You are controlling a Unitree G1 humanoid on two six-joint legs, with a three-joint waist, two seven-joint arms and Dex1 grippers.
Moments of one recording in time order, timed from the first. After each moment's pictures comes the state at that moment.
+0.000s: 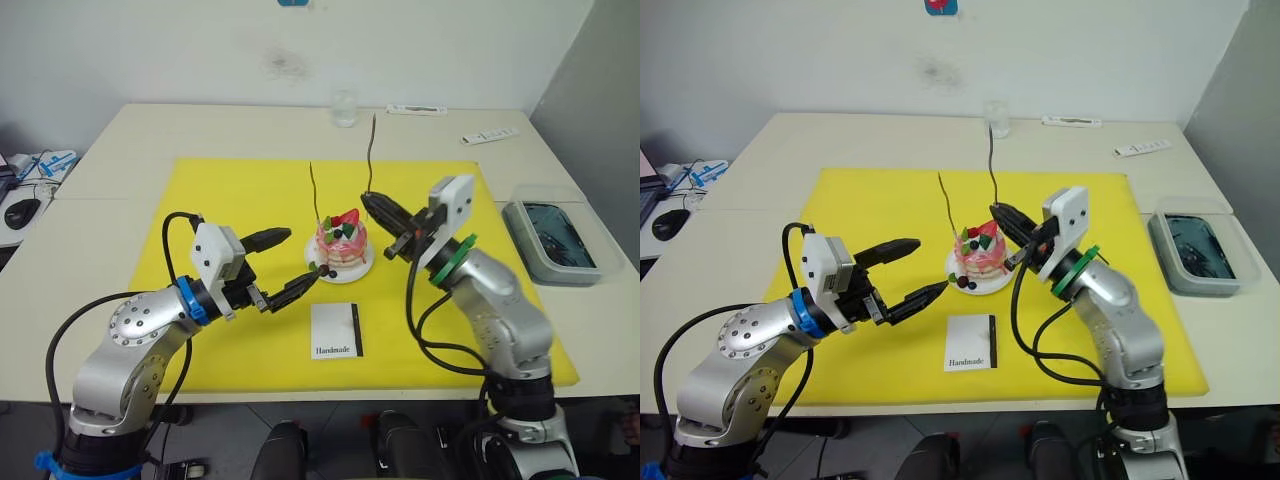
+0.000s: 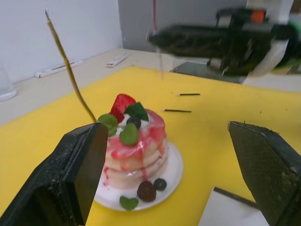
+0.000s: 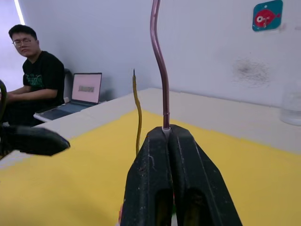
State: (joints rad) left arm -0.16 0.58 0.11 -0.50 -0.55 0.43 -0.75; right arm -0.40 -0.11 0.06 -0.27 0.31 0.36 0.52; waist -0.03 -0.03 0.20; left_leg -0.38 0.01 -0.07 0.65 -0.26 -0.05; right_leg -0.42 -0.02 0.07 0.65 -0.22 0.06
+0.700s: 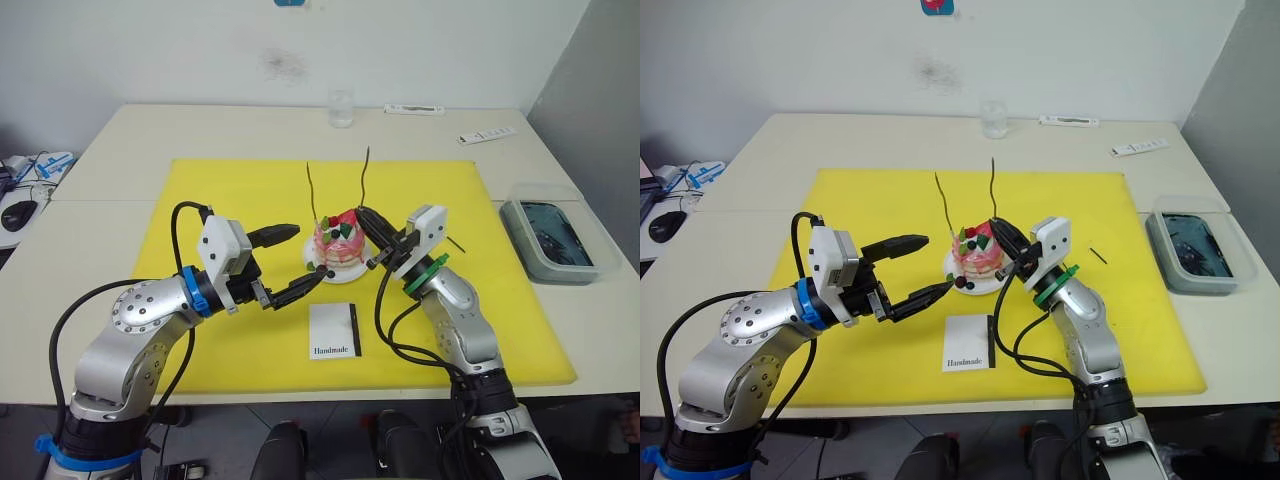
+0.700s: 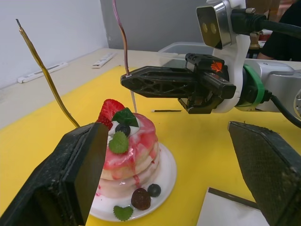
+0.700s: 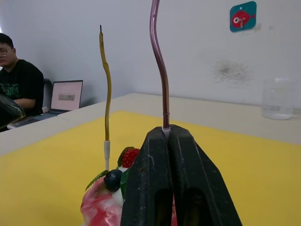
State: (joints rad) left arm -0.20 0.62 0.09 -0.47 -0.55 0.43 -0.80; right arm -0.40 -0.05 0.09 0.05 0.25 0.01 0.52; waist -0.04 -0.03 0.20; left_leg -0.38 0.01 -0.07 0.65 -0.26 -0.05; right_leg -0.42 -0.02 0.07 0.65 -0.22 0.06
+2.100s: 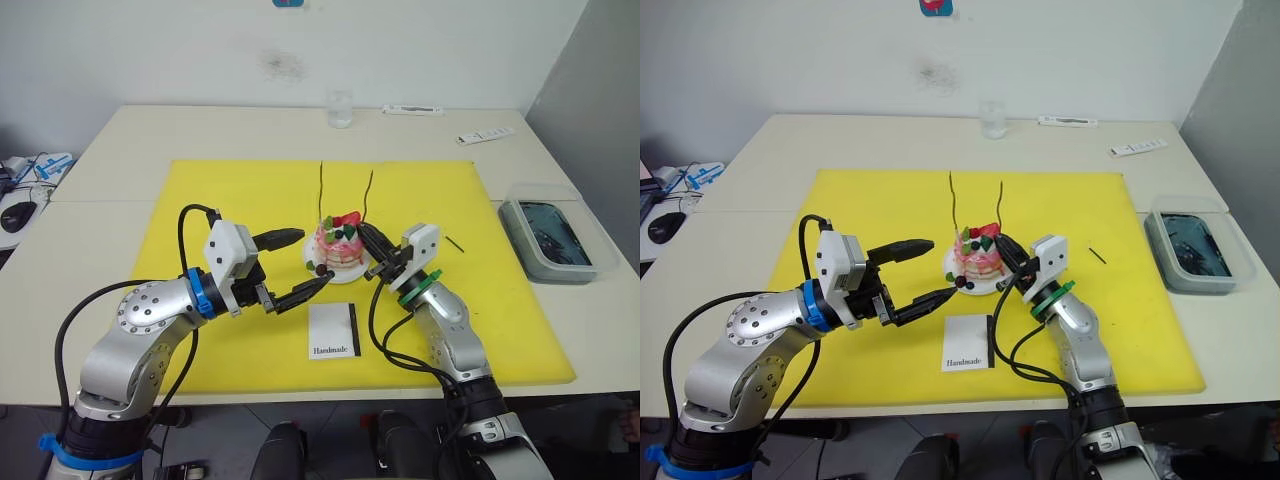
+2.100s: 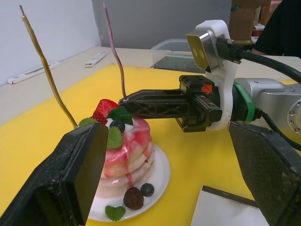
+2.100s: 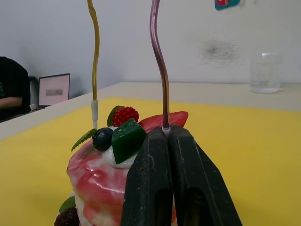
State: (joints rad) left arm -0.20 0.61 0.06 -0.47 -0.53 0.41 -0.82; right arm -0.36 -0.01 0.10 0.15 0.24 -0.07 0.50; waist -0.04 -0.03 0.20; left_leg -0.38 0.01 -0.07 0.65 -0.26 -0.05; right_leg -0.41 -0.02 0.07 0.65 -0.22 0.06
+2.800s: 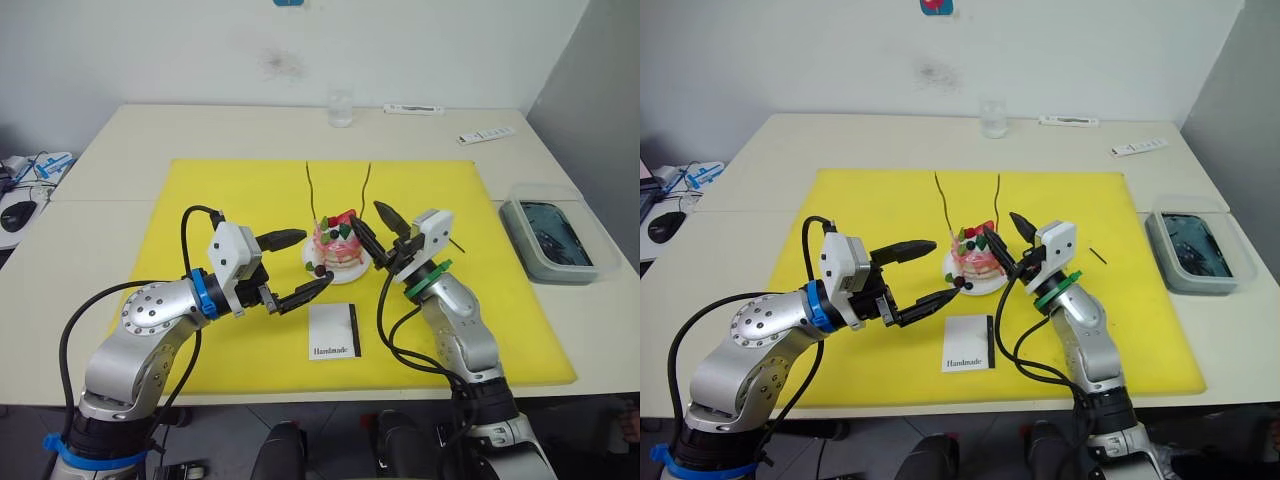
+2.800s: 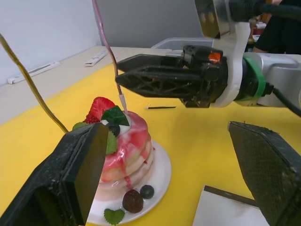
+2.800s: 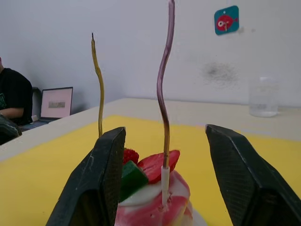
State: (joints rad) left arm -0.20 0.61 0.06 -0.47 -0.51 0.41 -0.81; right arm -0.33 -0.08 0.09 -0.09 0.28 0.06 0.46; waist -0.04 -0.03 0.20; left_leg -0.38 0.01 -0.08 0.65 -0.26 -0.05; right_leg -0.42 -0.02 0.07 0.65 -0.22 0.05
